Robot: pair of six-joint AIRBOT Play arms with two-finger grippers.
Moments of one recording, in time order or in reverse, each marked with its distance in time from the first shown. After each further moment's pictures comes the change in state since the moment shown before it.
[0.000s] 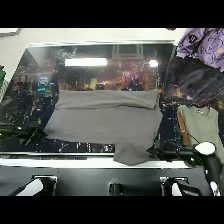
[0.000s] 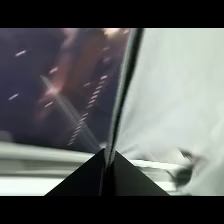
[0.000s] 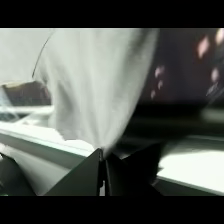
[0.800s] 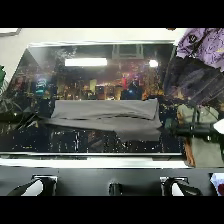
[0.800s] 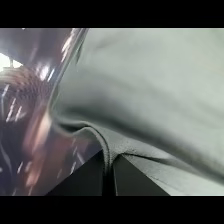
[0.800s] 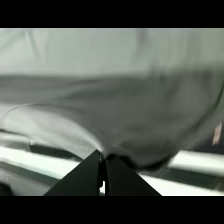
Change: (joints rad) left arm -0.183 0.016 0.195 0.114 0.217 -0.116; right arm 0.000 -0.206 0.426 -0.065 -0.027 -0.024
